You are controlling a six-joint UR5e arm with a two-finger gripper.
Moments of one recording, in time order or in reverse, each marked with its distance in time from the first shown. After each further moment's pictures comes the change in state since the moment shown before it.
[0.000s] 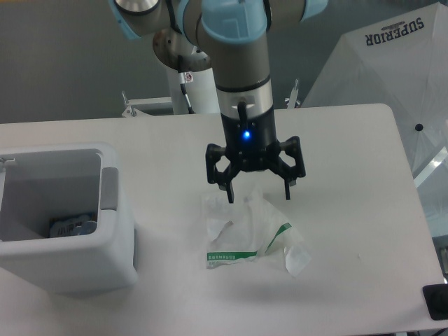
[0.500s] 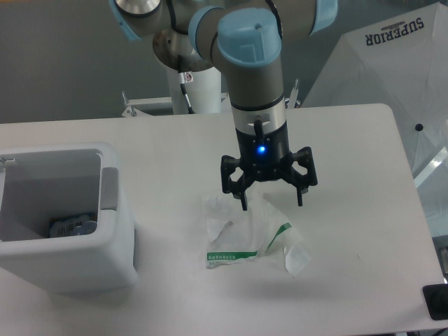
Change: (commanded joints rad) arm 0.037 -0.037 -0.009 -0.003 -0.006 -0.006
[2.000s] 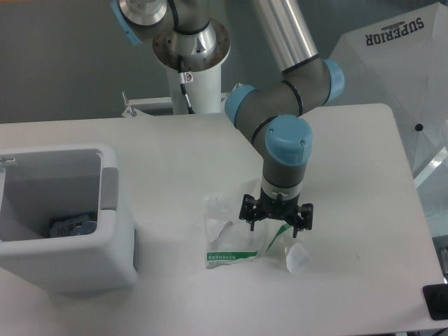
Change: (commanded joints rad) arm 0.075 -0.236 -0.140 0.115 -0.081 0.285
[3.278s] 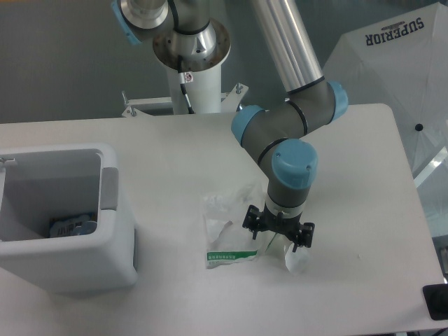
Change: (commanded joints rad) arm -0.008 -0.051 0.008 -0.008 0.011 0.110
